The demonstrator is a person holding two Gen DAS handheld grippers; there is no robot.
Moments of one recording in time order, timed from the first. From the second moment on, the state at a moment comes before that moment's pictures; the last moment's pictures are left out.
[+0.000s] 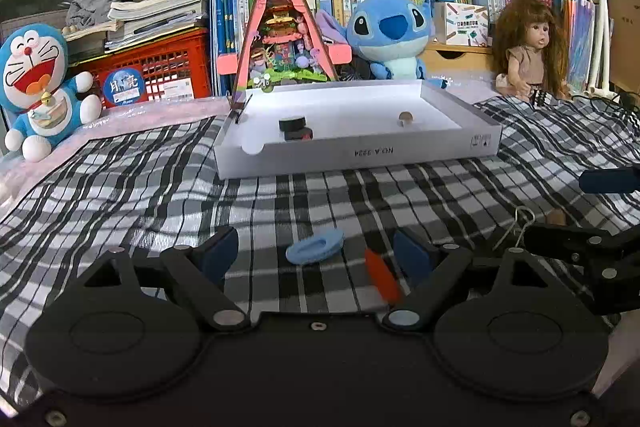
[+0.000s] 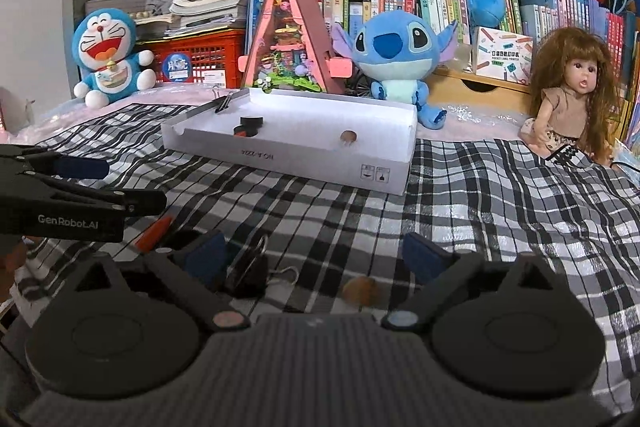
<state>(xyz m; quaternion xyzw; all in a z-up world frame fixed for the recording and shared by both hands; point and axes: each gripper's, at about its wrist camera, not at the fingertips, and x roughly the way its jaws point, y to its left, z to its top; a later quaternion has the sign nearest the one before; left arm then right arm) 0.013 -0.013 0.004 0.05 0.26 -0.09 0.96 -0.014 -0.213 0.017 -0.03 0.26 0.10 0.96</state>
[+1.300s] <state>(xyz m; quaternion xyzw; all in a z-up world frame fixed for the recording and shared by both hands) 0.034 0.002 -0.011 -0.04 0.31 -0.06 0.95 -0.017 -0.234 0.001 -0.02 0.28 0.03 0.96</state>
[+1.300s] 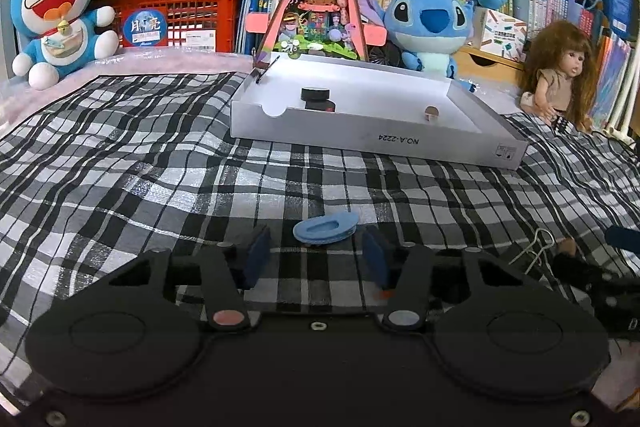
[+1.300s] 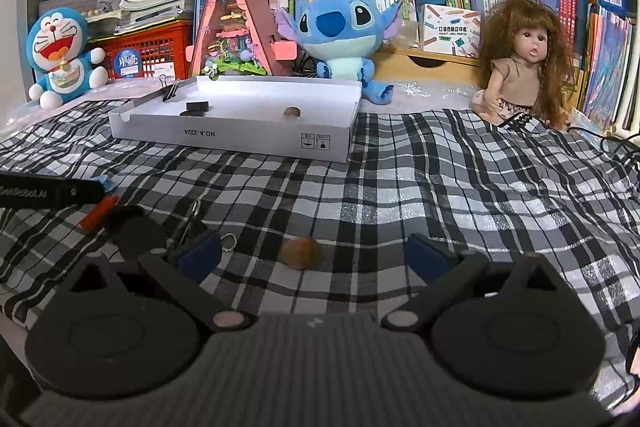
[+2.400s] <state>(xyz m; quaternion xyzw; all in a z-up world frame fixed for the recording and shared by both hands) 0.041 -0.015 0.006 0.00 0.29 -0.07 0.95 -0.006 -0.229 0.013 -0.01 0.28 0.04 0.96</state>
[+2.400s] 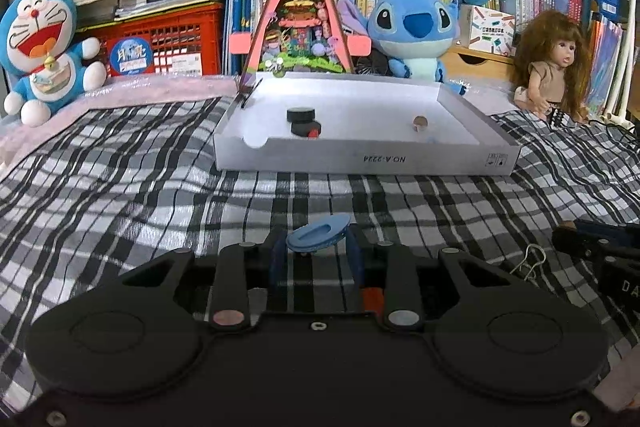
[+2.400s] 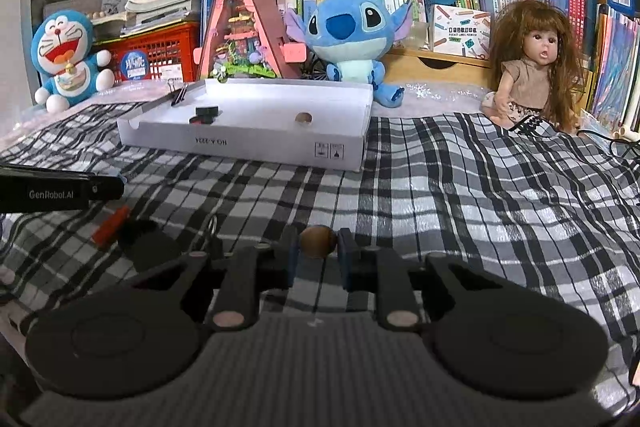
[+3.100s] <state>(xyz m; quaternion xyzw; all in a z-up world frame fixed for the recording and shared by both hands) 0.125 -0.015 0.061 -0.02 0.29 -0.11 0.95 0.072 -0.230 0.053 0.03 0.29 0.04 0.95</state>
